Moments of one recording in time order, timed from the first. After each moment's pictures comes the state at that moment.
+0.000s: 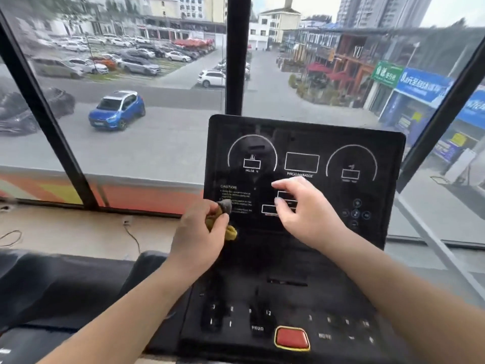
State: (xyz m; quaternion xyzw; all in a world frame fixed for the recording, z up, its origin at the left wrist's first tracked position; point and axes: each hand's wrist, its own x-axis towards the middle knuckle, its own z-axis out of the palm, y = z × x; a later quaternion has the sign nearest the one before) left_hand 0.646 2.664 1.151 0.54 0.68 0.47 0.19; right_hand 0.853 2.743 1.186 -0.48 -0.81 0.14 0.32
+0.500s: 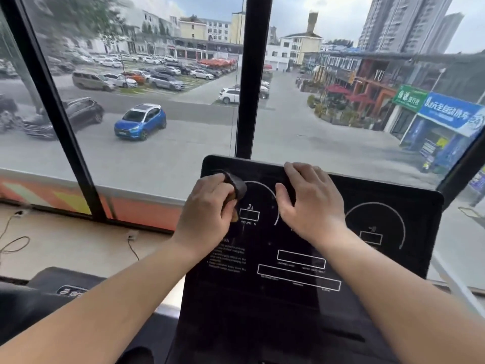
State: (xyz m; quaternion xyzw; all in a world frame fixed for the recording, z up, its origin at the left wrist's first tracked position) left_hand 0.622 2.831 1.184 0.68 0.60 0.41 -0.11; right_hand 0.834 2.895 1.228 -0.49 -0.82 -0.10 0.30
